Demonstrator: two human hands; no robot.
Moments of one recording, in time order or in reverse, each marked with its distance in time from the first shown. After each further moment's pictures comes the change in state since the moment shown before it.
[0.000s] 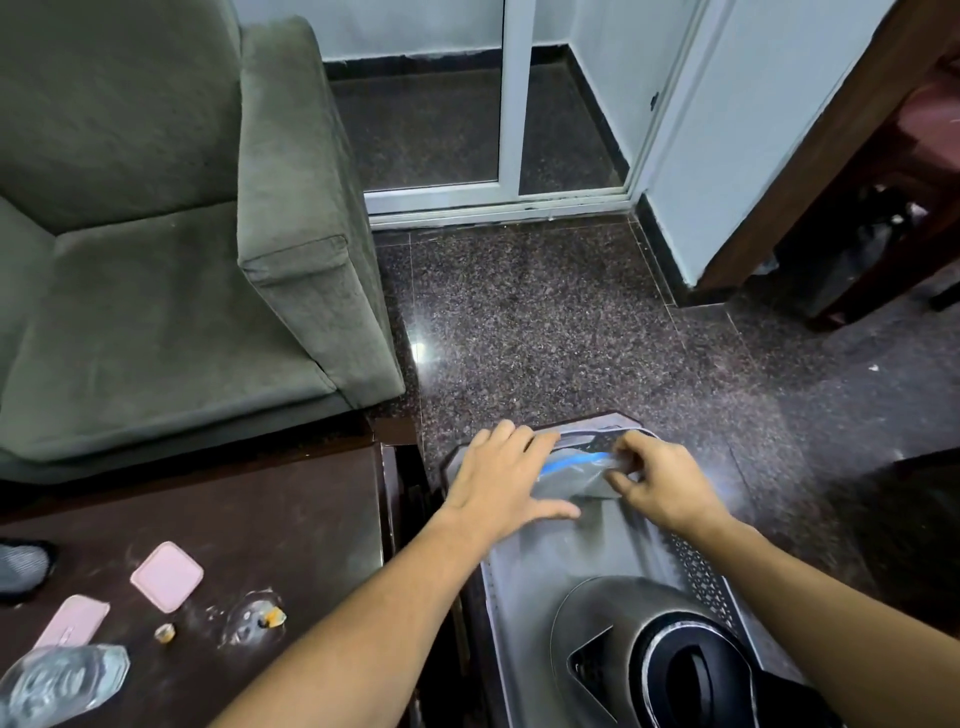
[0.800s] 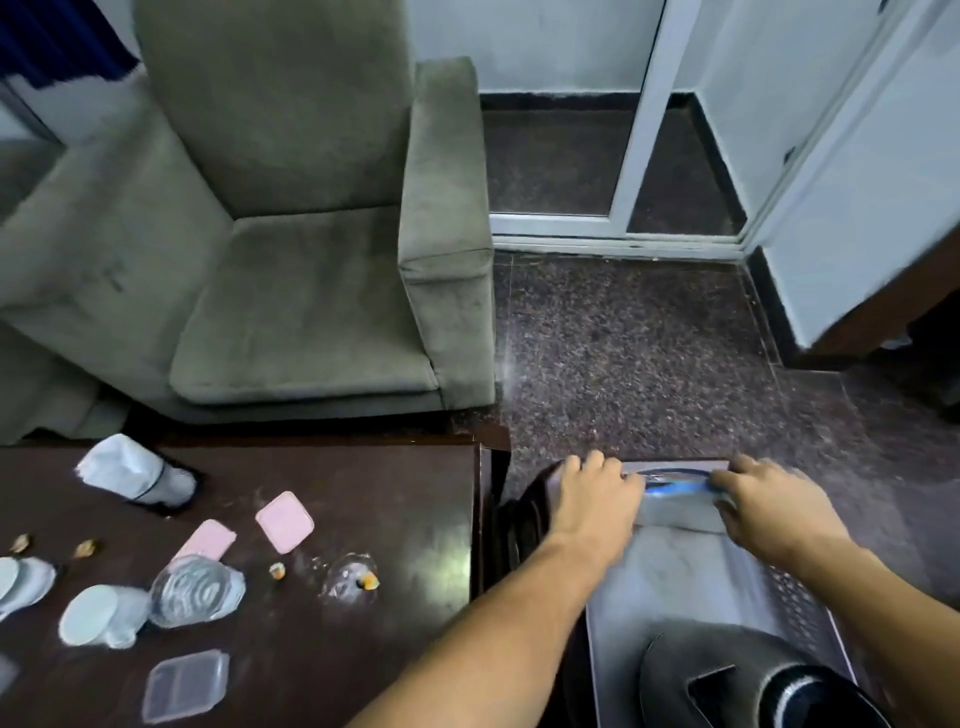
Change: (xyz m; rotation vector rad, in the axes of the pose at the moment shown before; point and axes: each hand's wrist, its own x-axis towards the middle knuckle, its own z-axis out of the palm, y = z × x) left_hand -0.026 0.000 -0.020 -0.011 -0.066 -0.199; right_hand 0.007 -0.070 -0.028 -0.815 -0.173 -0.126
